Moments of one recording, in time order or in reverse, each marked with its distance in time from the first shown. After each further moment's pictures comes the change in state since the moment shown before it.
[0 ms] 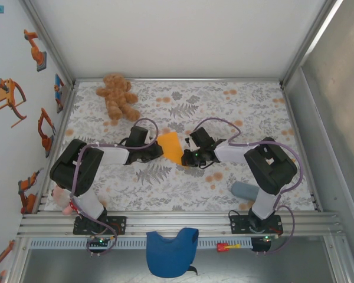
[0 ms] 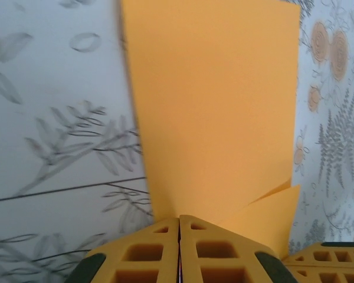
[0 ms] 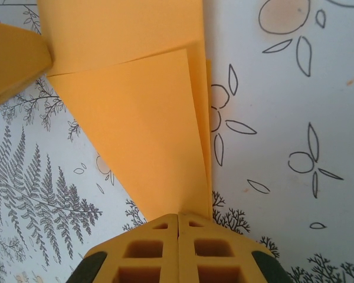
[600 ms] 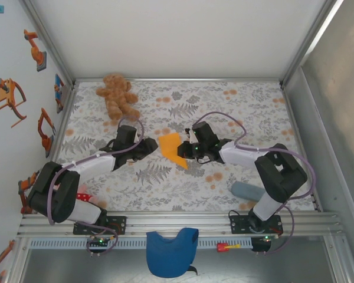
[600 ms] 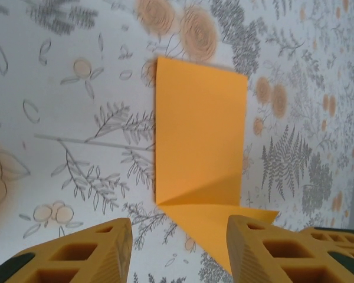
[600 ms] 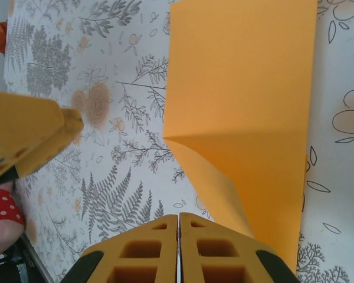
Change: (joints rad) left arm 0.024 -0.284 -0.095 -0.081 -0.029 -0.158; right arm 0.002 -0.100 -0.003 0.148 -0.026 0.089
